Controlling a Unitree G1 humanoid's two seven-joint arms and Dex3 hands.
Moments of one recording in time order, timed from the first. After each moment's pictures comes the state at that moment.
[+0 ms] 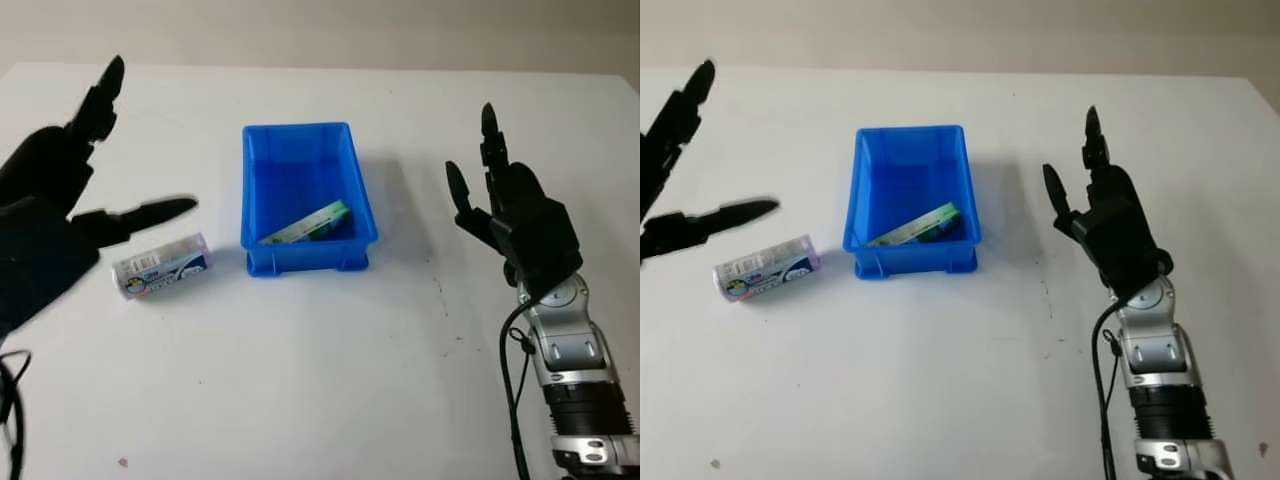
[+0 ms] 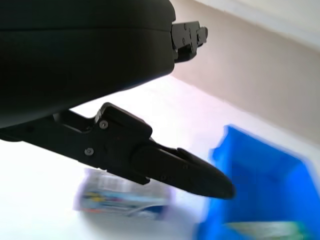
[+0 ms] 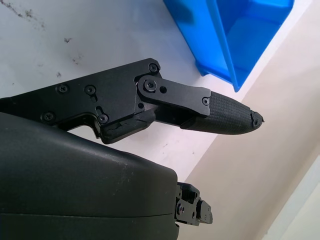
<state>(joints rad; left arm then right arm) -0.07 0.85 0.22 -0.80 0.41 0.74 -0.44 -0.39 -0.37 -0.06 0.15 -0.17 0.09 0.05</state>
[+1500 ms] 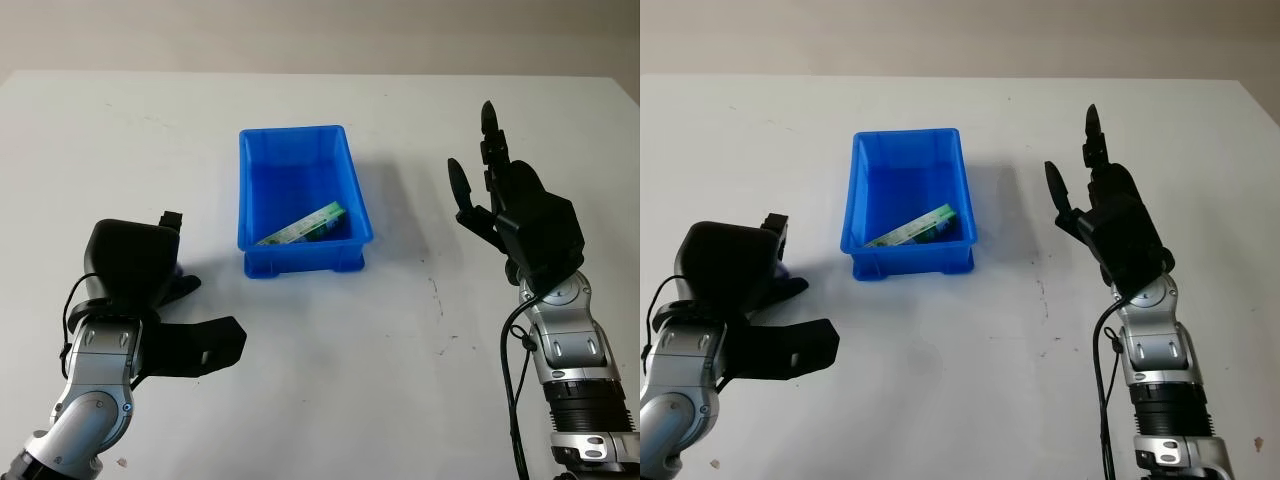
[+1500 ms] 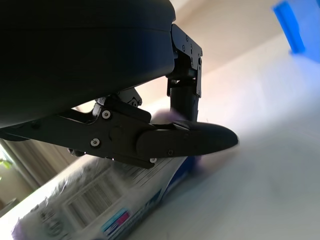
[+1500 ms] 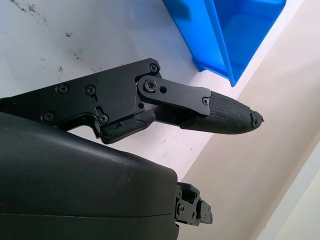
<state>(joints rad) -0.15 0.64 -0.24 -0.28 1.47 0.47 -0.34 -0.40 -0.37 -0.08 0.18 -0.15 0.07 0.07</state>
